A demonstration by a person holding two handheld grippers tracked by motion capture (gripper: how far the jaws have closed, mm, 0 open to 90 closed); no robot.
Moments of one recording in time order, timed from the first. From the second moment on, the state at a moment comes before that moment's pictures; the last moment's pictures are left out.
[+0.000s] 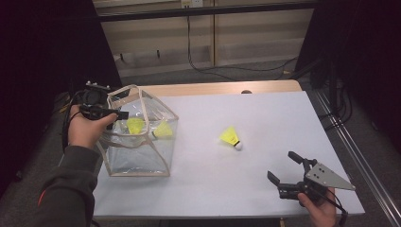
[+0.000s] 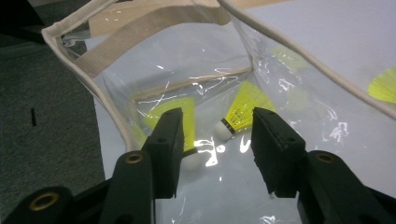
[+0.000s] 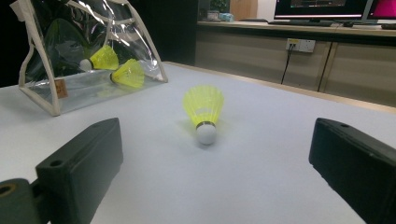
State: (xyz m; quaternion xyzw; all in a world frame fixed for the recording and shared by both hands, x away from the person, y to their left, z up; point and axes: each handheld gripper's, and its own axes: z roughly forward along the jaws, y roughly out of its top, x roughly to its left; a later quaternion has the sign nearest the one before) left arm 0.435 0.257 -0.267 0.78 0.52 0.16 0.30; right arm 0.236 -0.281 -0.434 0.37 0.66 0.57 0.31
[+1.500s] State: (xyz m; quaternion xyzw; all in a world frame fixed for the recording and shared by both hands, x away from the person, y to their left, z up) left arm 0.410 0.156 -0.214 0.84 0.41 0.09 0.35; right arm 0.236 -0.281 -0.434 0.37 0.66 0.57 0.31
